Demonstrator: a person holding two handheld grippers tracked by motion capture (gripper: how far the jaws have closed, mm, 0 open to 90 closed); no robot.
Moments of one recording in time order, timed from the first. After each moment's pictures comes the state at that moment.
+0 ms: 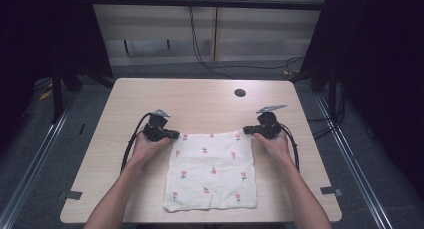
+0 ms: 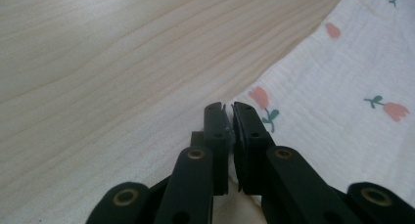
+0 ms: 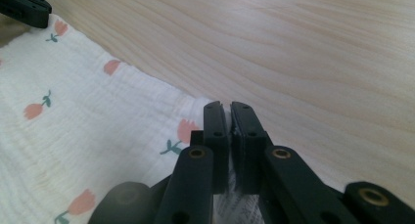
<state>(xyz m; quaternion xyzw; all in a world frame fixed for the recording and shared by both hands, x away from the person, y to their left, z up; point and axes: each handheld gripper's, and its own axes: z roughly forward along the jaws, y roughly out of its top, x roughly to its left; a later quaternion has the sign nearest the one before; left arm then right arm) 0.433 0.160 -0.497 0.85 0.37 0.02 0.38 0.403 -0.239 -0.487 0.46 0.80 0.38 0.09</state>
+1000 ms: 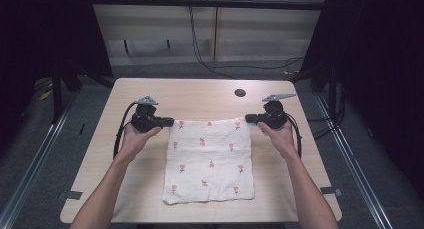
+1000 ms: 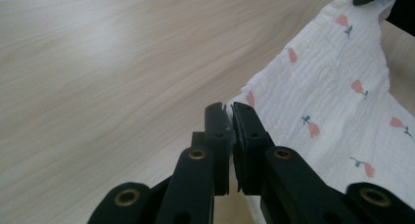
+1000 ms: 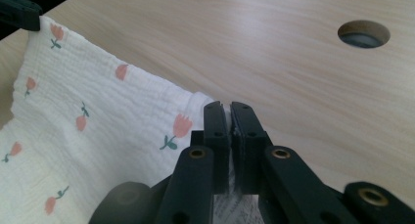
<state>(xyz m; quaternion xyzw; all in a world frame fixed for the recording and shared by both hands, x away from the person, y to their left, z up) 0.422 0.178 -0.433 0.83 0.35 0.06 0.44 0.405 -0.245 -0.438 0.44 0.78 0.43 0.11</state>
